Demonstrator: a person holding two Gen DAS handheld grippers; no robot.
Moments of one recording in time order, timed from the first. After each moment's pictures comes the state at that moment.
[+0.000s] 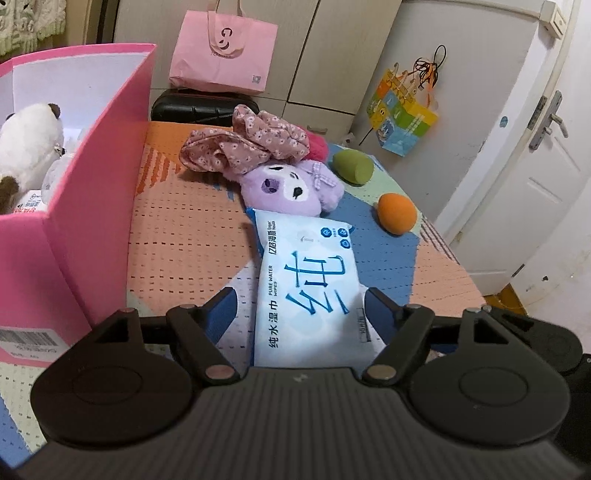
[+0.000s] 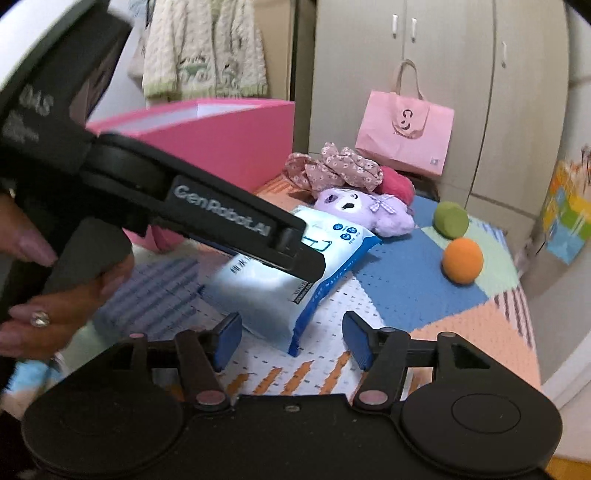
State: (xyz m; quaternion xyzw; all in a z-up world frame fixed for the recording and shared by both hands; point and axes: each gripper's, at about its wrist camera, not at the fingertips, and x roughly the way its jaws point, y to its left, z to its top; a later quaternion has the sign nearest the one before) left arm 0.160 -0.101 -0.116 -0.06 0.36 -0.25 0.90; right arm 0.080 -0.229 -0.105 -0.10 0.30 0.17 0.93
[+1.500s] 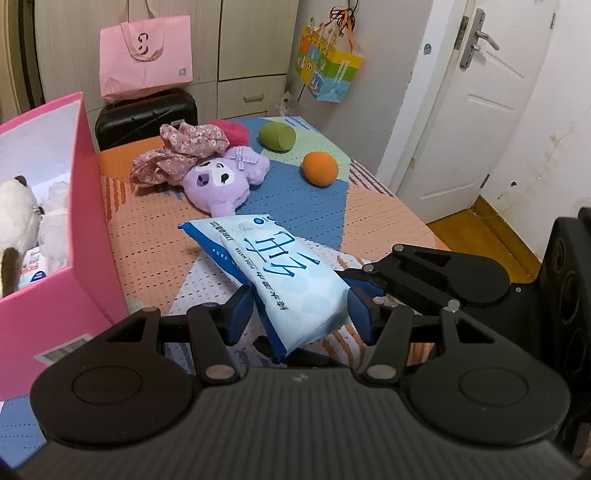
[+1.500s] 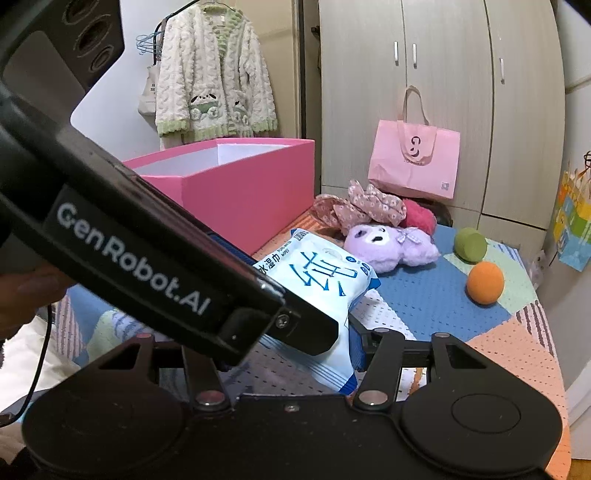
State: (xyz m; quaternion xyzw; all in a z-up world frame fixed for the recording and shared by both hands) left arm 0.111 -0.107 -0.063 0.07 0.39 -0.34 0.86; right arm 0.055 -0.216 -0.087 -0.04 0.25 0.19 0.95
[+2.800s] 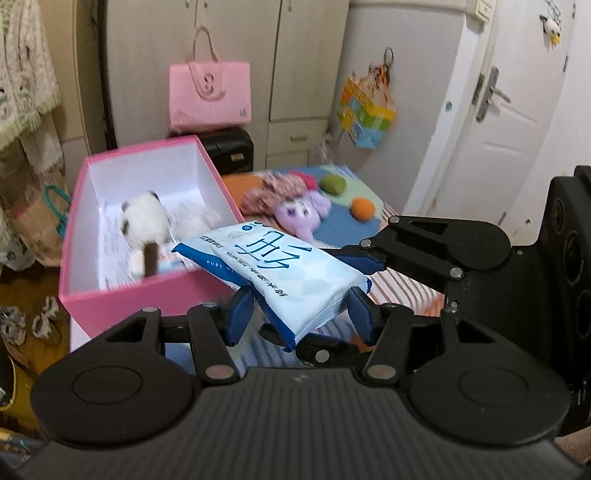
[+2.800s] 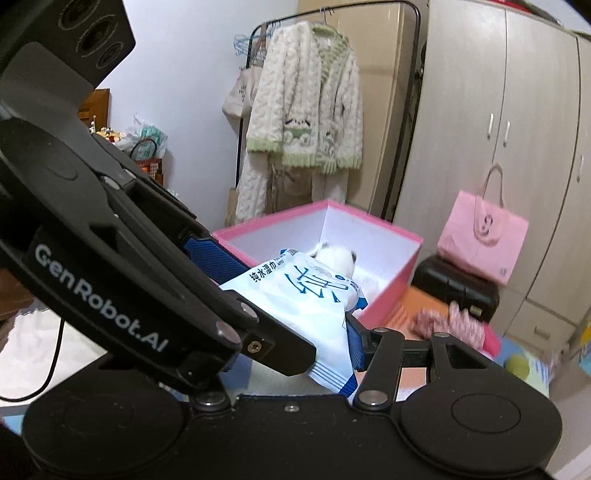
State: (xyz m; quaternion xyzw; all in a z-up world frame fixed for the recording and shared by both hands) left arm 0.053 0.015 0.027 0.04 0.34 -0.28 0.90; right arm 0.031 -0.107 0.023 -0.14 0.20 0.28 0.93
